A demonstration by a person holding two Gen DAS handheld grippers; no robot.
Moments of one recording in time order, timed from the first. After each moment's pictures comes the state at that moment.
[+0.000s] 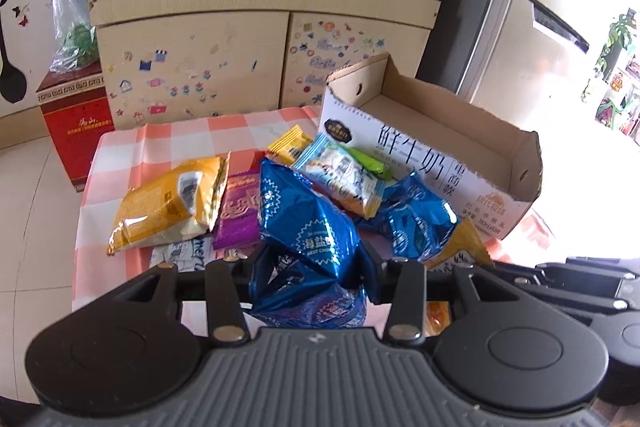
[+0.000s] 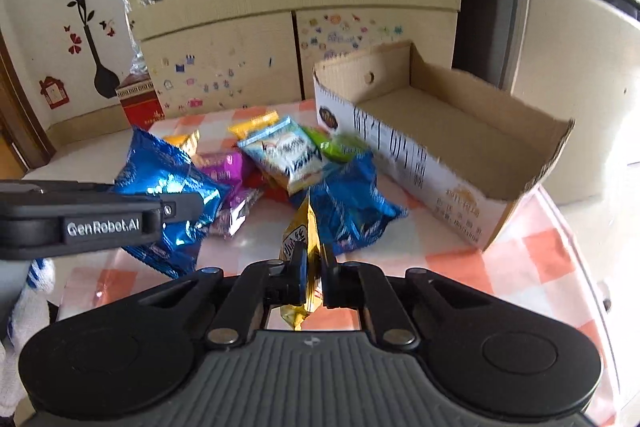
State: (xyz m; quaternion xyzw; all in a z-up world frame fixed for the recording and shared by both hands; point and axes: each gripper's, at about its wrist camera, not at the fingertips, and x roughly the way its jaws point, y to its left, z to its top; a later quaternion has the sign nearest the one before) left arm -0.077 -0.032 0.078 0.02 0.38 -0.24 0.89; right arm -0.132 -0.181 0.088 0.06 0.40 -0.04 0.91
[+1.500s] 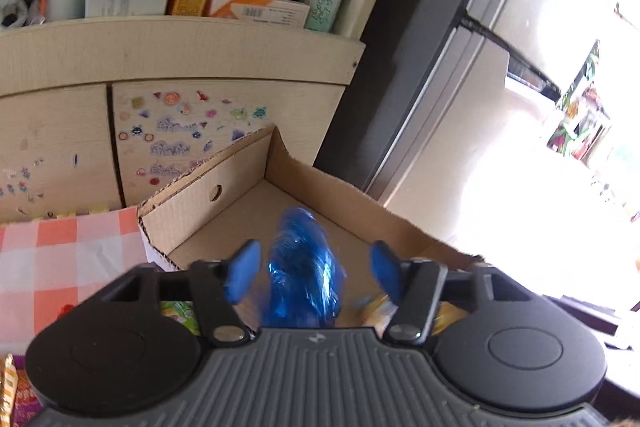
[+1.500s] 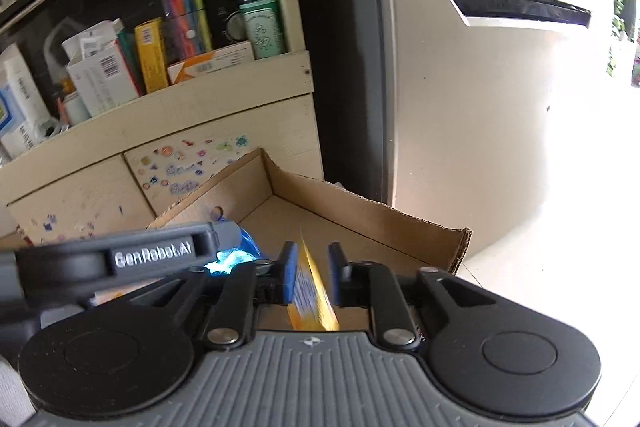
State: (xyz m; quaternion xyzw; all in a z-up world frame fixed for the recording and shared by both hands) left arm 0.048 -0.209 0.109 -0.03 0.38 -0.31 0.87; right arm -0.044 -0.313 0.129 0.13 0.34 -0.18 0.92
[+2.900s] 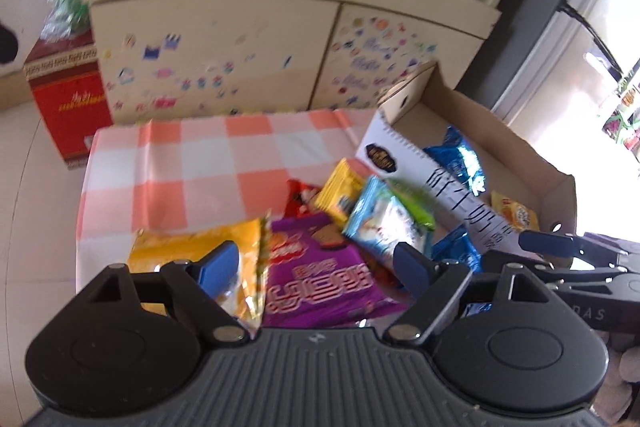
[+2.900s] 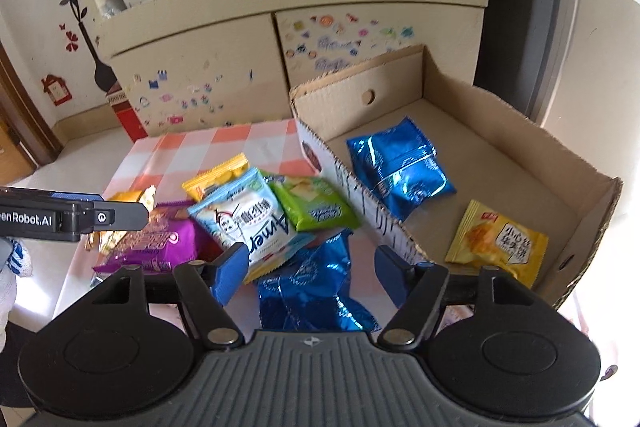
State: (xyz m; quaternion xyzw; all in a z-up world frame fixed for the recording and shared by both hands) left arm 0.027 -0.021 0.077 -0.02 0.46 -0.22 0.86; right arm -0.037 -0.230 0.086 0.07 0.44 0.00 0.89
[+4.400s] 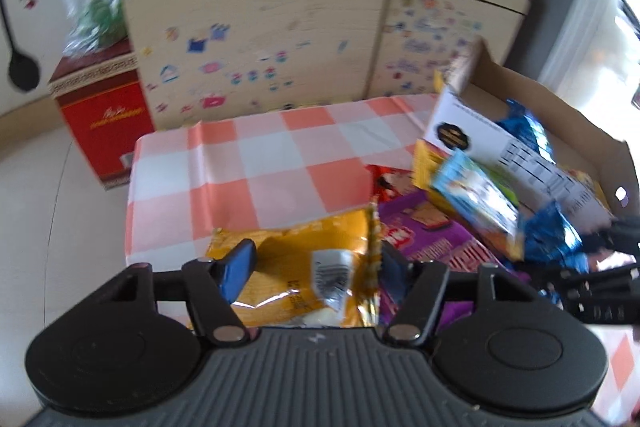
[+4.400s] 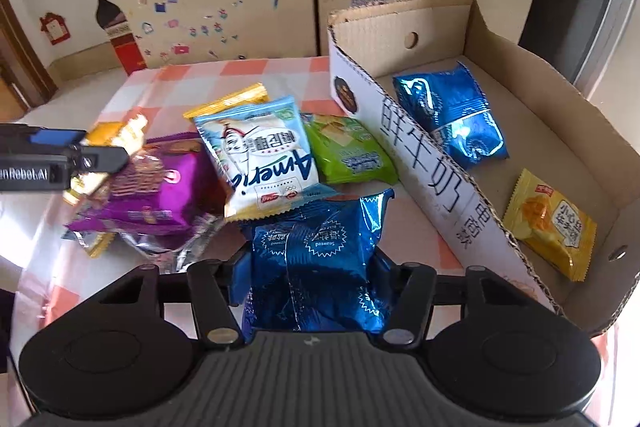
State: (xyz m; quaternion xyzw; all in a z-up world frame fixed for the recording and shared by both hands) left arm 0.036 0.005 0.045 0.05 0.43 -0.21 0.88; right arm -0.021 -0.200 0.043 0.03 0.50 0.02 0.87
